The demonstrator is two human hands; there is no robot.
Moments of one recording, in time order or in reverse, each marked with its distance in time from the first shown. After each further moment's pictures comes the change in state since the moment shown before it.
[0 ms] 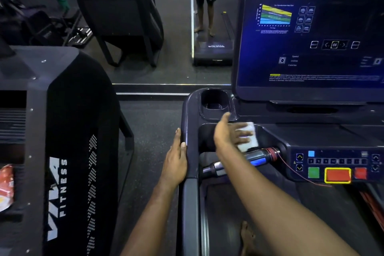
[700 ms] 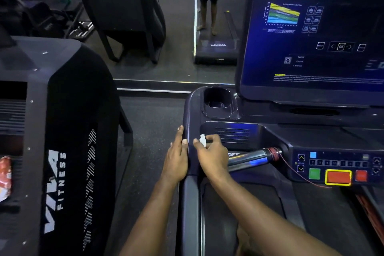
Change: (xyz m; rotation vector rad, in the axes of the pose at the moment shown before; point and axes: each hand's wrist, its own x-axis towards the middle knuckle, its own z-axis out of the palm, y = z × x) left_hand -0.002 0.002 0.001 -0.039 0.024 -0.004; right_hand -0.066 0.058 -0.002 -0.169 -0.130 -0.431
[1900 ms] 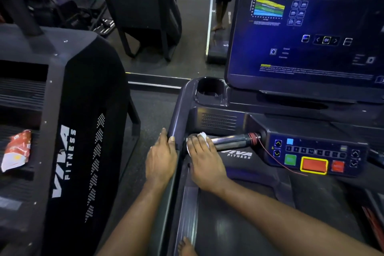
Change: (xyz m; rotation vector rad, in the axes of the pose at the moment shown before) left_hand -0.084 0.040 0.019 0.414 0.253 -0.175; right_hand -0.026 0.094 -0.048 -1.013 -0.149 -0.993
